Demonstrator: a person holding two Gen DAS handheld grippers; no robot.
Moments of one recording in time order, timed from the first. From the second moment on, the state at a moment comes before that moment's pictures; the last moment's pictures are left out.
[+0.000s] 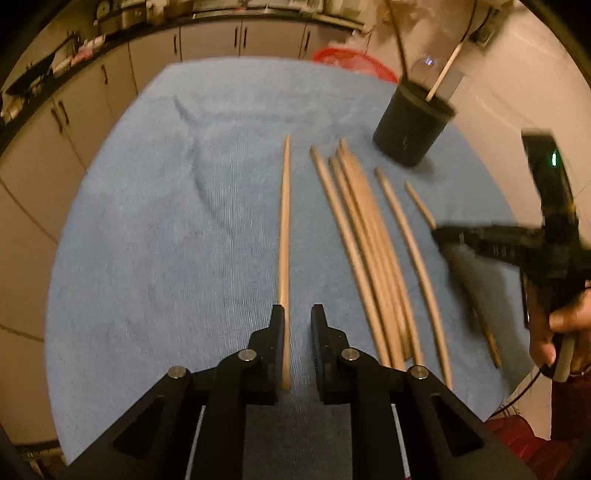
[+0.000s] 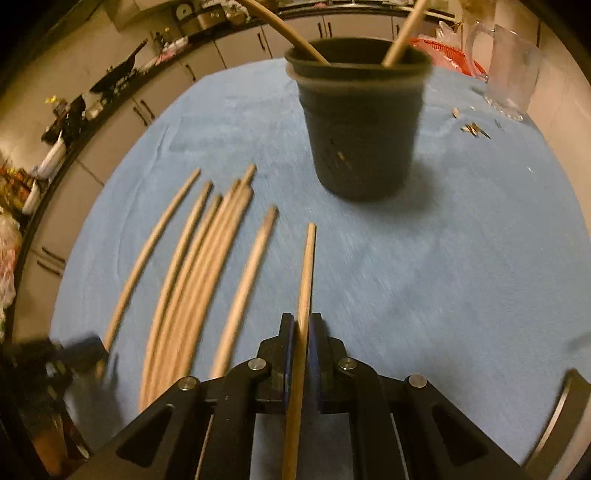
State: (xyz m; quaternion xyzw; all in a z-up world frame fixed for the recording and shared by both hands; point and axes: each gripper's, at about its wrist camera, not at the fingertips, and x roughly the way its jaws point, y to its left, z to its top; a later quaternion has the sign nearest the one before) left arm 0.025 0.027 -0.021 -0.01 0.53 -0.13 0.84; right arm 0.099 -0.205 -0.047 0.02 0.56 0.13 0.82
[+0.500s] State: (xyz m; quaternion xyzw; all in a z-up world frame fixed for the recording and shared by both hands) left arm 0.175 0.002 -0.053 0.02 0.57 -0.08 0.82; right arm 0.098 -0.241 -0.029 0.11 0.53 0.13 0.83
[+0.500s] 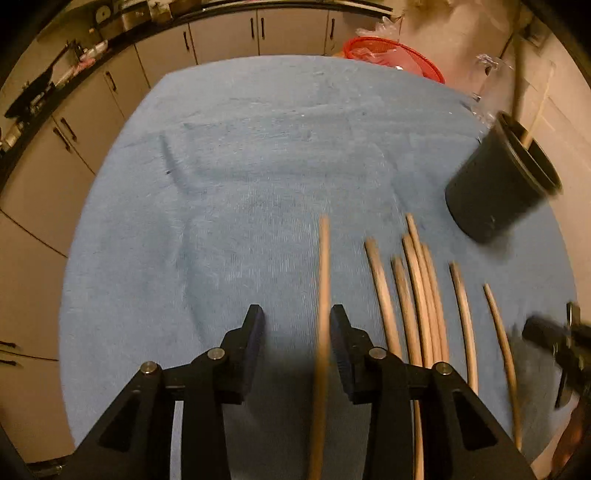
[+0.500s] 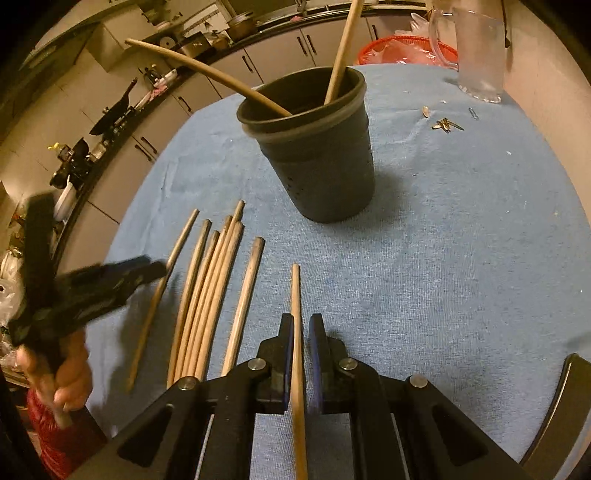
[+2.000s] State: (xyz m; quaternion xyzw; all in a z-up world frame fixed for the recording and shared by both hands) left arm 0.116 0.004 0.018 -0.03 0.46 -0.10 0.88; right arm 0.083 -0.215 0.049 0.06 0.39 0.14 0.91
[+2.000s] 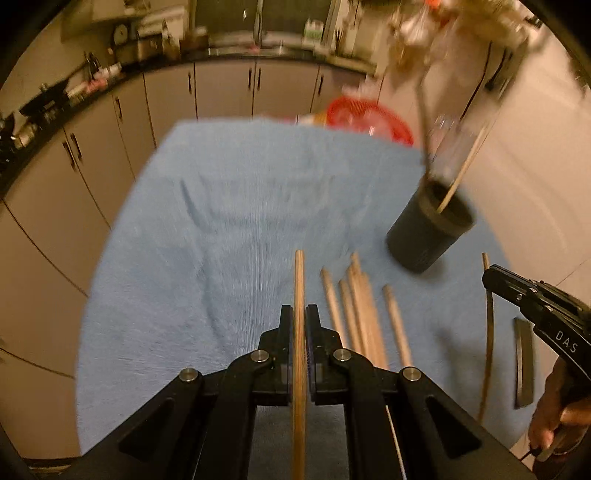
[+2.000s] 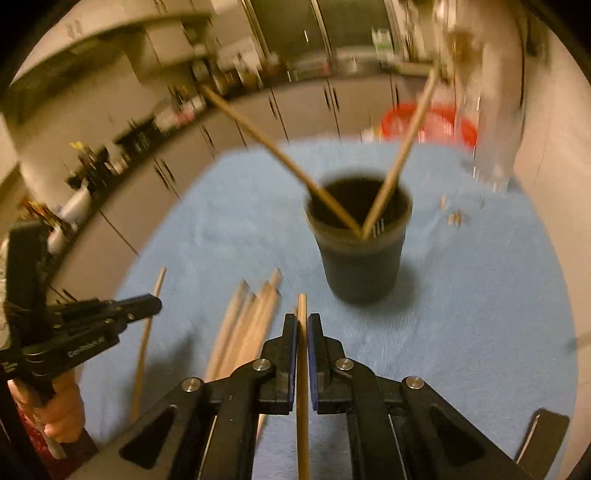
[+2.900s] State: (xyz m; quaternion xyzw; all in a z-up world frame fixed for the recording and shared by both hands) left arm 0.050 0.013 0.101 -0.02 0.36 -0.11 0.93; right arm 0.014 -0.231 0.120 0.10 0.25 0.14 0.95
